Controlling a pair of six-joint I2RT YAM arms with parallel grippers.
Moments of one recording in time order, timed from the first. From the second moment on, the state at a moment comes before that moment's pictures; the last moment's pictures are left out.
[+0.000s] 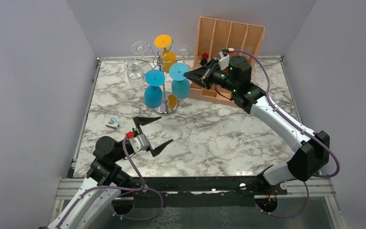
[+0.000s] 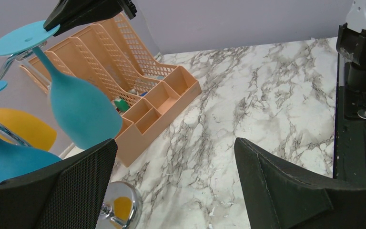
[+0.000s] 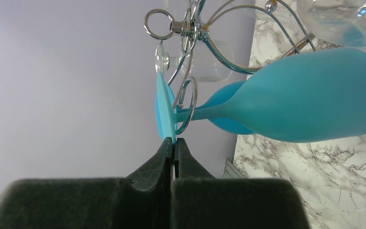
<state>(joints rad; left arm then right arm) -0.56 0.31 0.40 0.10 0.57 0.26 0.57 1.47 1.32 0.04 -0.37 1.26</state>
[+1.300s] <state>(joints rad) -0.56 0.31 0.44 0.08 0.44 0.15 0.57 1.27 1.25 -0.10 -0.29 1.14</state>
